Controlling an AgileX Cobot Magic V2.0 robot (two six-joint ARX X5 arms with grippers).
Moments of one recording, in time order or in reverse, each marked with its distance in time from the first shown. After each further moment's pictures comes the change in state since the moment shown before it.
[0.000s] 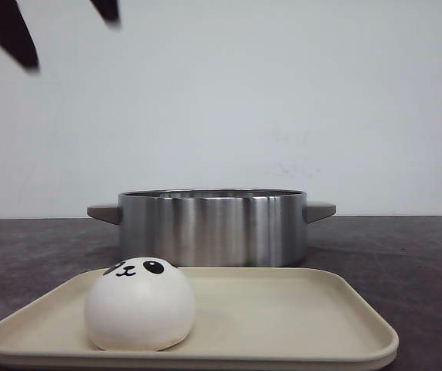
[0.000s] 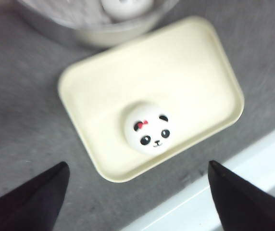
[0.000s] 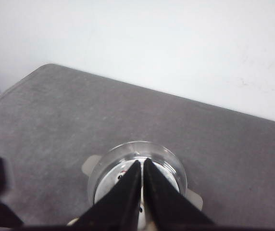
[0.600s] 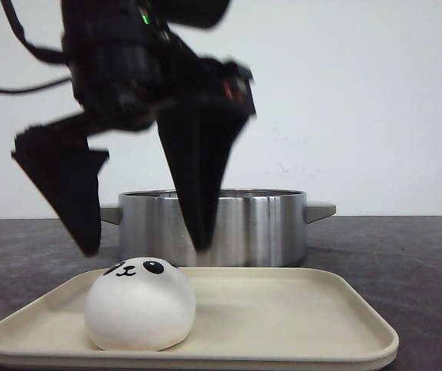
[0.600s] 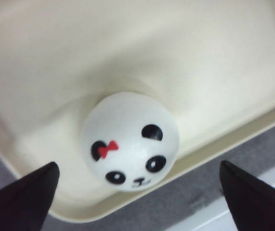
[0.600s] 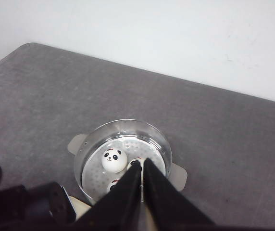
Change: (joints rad) left arm -0.116 0.376 -0.058 0.146 0.001 -0.065; right arm 0.001 -0.018 -0.005 -0.100 0.042 0.032
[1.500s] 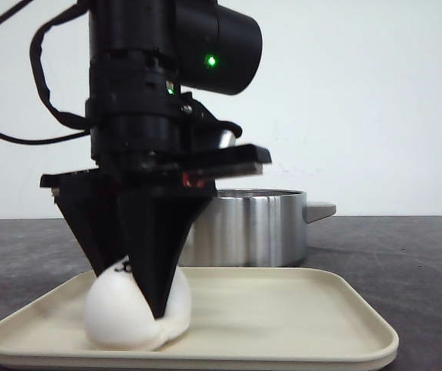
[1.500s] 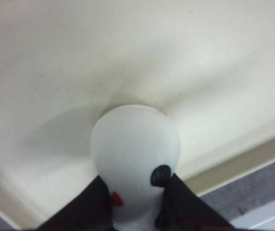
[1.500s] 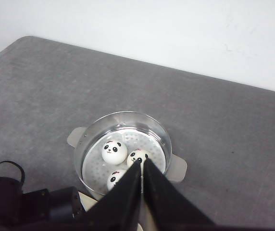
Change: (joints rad) left arm -0.012 0.086 0.000 0.013 -0.002 0.010; right arm 0.001 -0.001 0.000 -0.035 0.000 0.025
